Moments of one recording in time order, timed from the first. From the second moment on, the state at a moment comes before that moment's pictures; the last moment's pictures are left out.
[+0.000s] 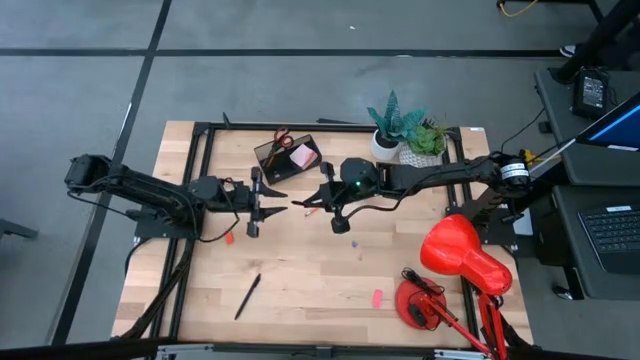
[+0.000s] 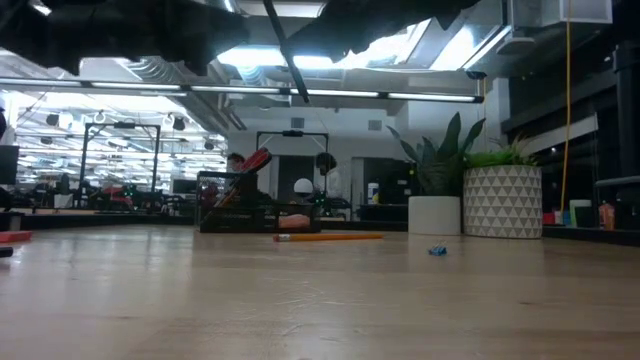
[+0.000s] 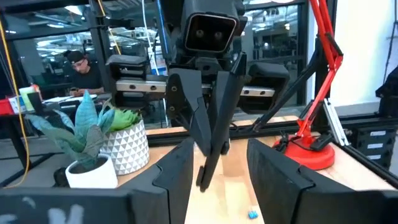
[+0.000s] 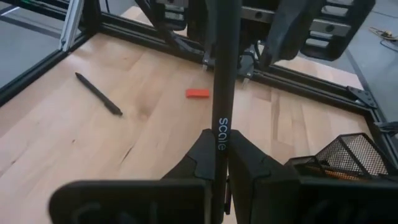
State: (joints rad) left arm -0.05 1.00 0.28 0.82 -0.09 0.10; right arm -0.03 1.66 1.22 0.01 -0.16 -0.29
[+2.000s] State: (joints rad) left arm -0.03 1.18 0.46 0.74 -0.07 0.25; right arm -0.03 1.66 1.22 0.02 -0.09 -0.27
